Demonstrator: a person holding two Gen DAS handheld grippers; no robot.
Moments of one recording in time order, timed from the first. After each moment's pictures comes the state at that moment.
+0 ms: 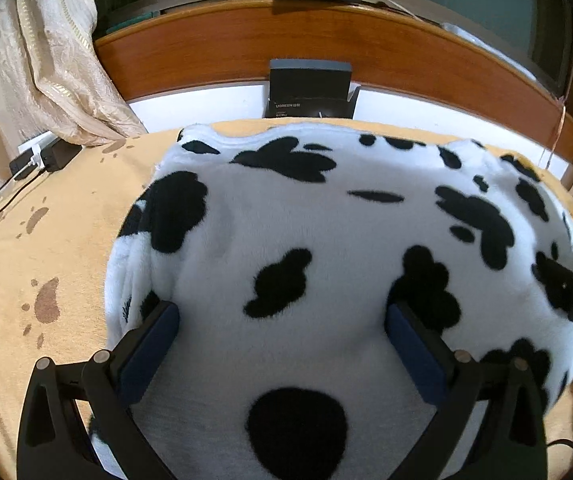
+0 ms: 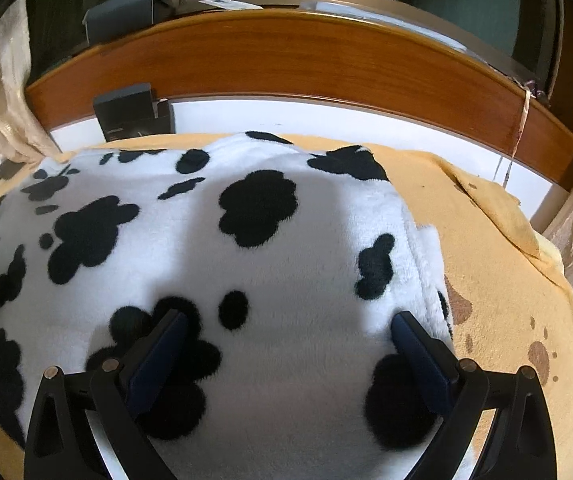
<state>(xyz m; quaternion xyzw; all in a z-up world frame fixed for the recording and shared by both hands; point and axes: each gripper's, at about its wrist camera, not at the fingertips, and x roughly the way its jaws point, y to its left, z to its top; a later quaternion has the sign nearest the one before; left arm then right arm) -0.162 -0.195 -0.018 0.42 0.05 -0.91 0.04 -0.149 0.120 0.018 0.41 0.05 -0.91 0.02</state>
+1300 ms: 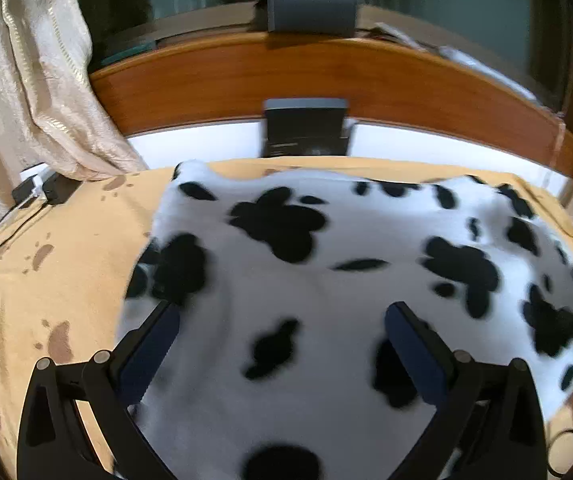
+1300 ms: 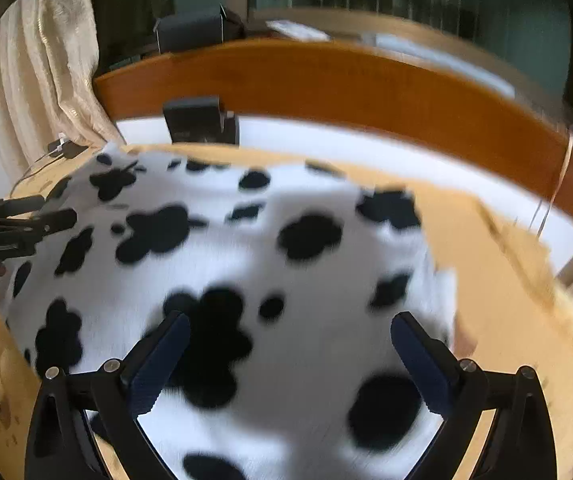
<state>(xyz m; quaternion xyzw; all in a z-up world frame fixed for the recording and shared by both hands) -0.176 -0.182 0.004 0.39 0.04 -0.92 0.03 -0.140 0.118 0.041 0.40 0.07 -0.90 0.14</state>
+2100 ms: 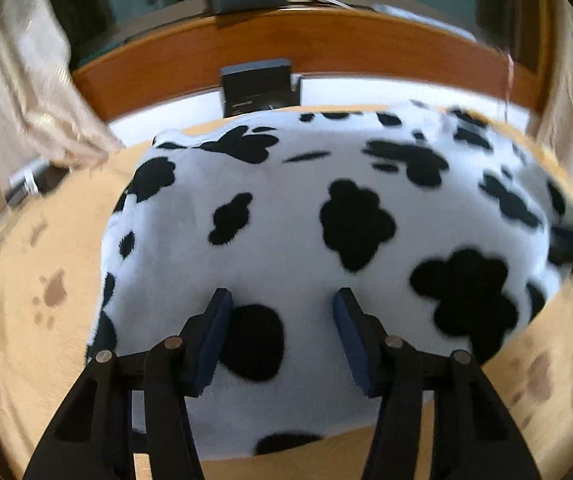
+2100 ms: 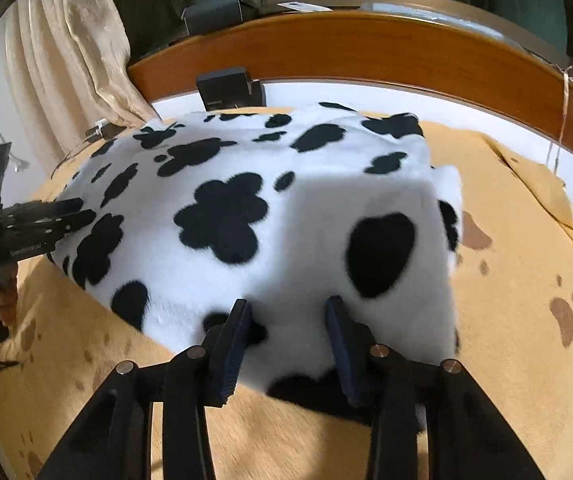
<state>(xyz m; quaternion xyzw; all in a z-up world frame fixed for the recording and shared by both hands) -0.109 -0.154 -0.026 0.41 -0.07 -0.91 0.00 -0.075 0.156 0.015 0.42 0.06 -0.89 0.20</state>
